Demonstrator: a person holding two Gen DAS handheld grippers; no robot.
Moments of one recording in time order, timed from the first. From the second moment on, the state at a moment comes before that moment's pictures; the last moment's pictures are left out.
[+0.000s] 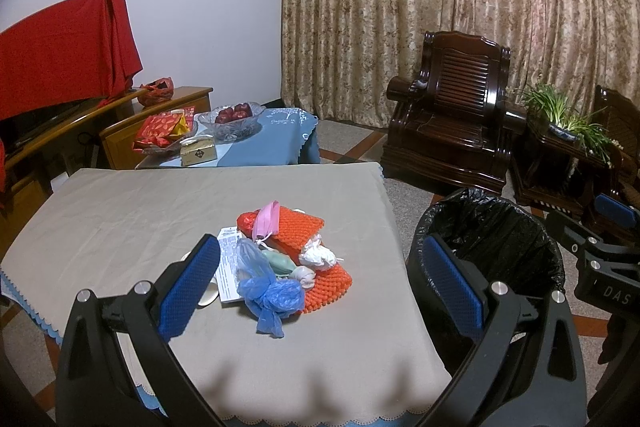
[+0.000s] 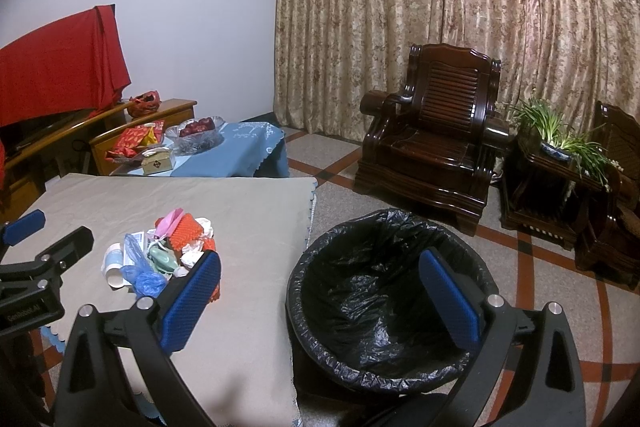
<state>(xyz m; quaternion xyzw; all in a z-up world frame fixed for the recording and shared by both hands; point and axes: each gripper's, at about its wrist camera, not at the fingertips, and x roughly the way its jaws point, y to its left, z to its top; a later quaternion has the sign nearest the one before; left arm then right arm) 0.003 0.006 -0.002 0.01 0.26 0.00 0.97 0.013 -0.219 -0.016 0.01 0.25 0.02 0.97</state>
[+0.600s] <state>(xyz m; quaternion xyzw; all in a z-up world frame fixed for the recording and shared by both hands) 0.006 0.021 -0.010 0.00 0.26 0.01 0.96 0.019 -0.206 -0.025 0.00 0.25 0.03 0.97</state>
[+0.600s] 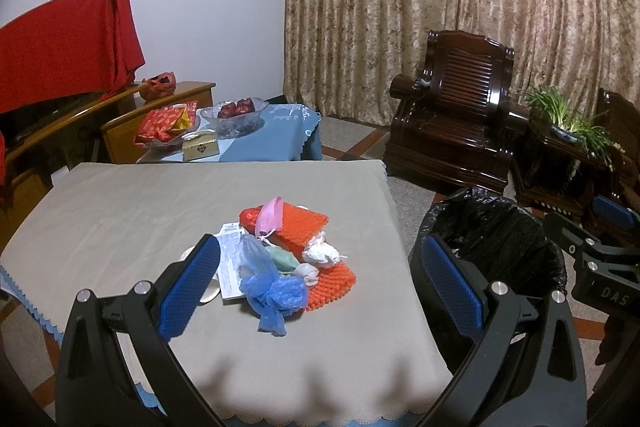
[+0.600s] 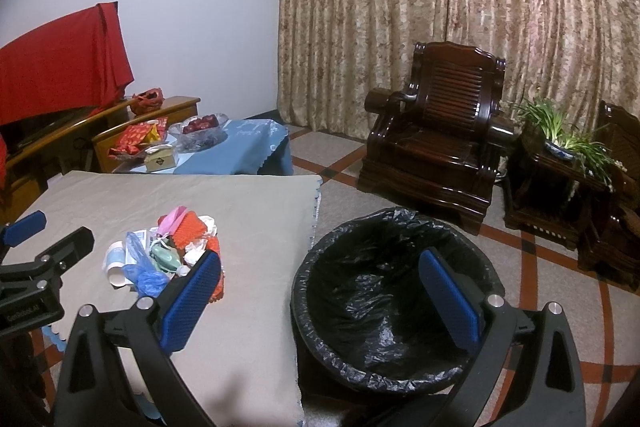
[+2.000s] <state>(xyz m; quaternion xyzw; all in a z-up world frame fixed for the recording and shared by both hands) 0.082 0.103 -0.144 -0.02 0.35 0.04 0.94 0.140 -0.110 -0.151 -0.05 0.36 0.11 0.93</state>
